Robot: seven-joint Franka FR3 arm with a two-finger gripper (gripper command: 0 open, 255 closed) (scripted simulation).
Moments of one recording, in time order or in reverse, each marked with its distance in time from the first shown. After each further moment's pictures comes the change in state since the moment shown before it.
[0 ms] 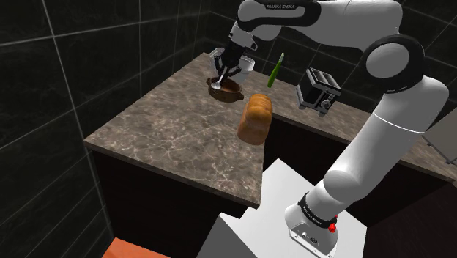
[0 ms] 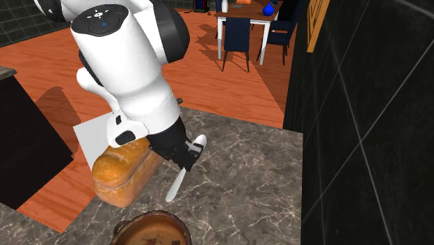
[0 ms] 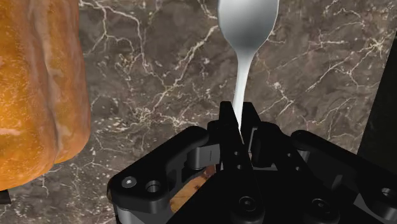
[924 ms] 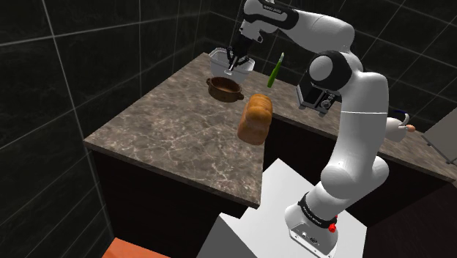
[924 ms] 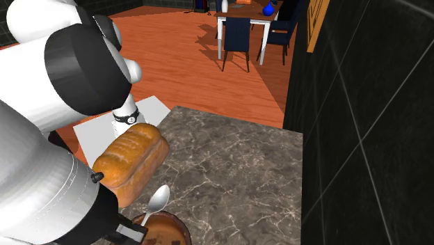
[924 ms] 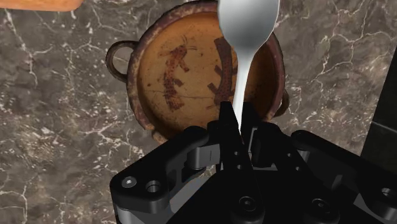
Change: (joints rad) arm -0.125 0.430 -0.076 0.654 -0.029 -0.264 -0.164
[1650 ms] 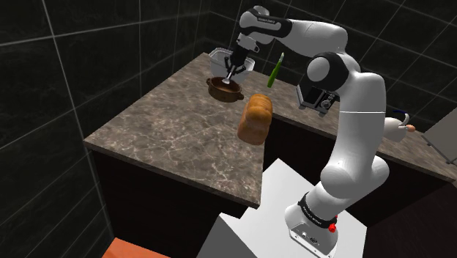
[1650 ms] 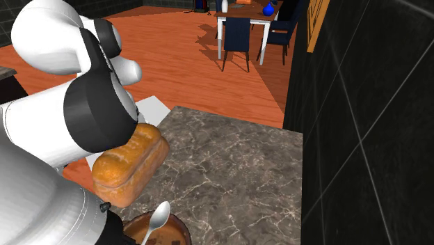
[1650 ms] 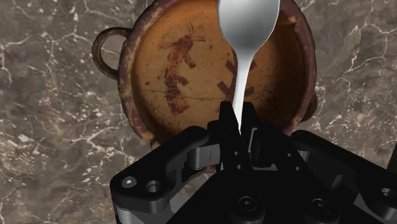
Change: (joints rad) arm -0.009 0.026 -0.004 -0.087 0.002 0.109 -0.033
